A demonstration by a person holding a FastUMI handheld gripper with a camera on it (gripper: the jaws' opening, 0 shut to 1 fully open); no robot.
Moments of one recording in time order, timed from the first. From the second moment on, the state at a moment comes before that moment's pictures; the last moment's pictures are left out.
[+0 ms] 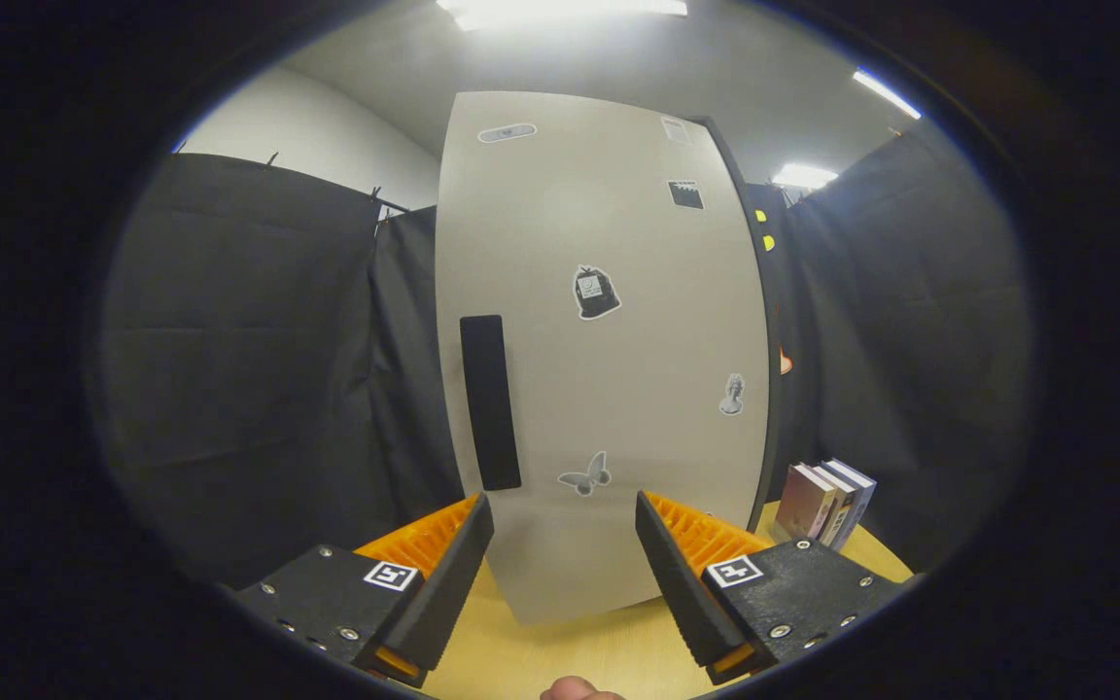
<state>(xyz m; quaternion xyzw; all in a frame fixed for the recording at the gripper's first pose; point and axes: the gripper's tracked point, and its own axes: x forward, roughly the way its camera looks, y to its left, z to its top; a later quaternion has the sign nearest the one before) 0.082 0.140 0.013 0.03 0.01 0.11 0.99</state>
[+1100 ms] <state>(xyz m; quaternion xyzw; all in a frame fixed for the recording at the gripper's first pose) 0.077 0.144 -0.002 -0.02 0.00 0.11 0.99</state>
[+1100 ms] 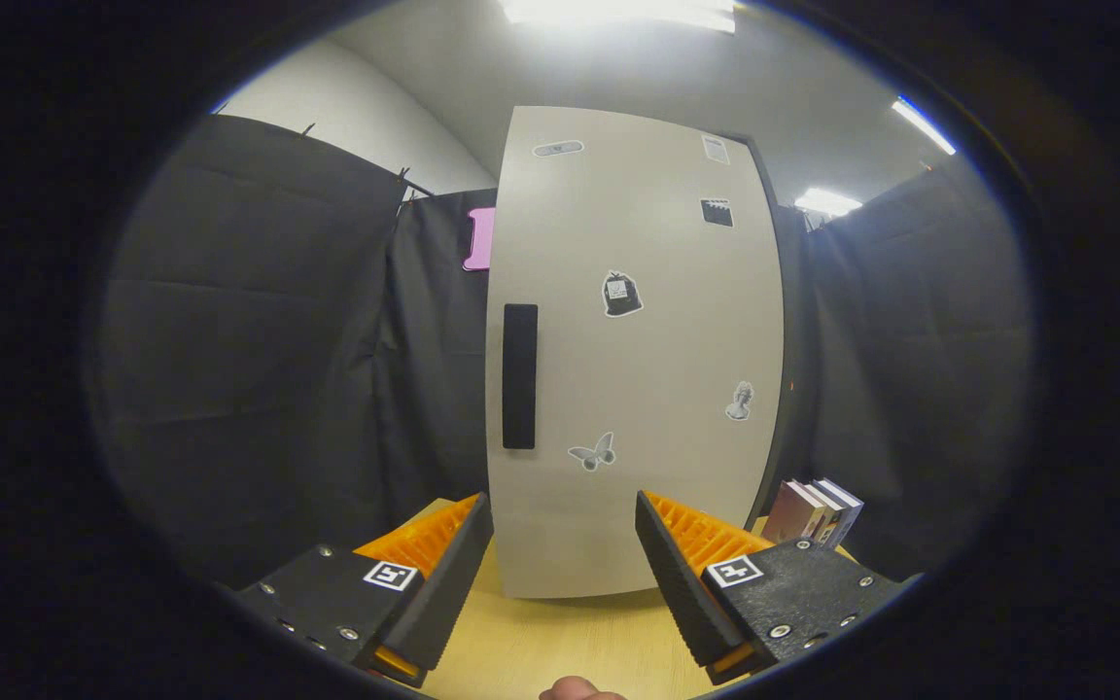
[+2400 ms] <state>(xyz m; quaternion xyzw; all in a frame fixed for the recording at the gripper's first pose) 0.067 0.129 0.015 0.02 -0.02 0.09 1.00</state>
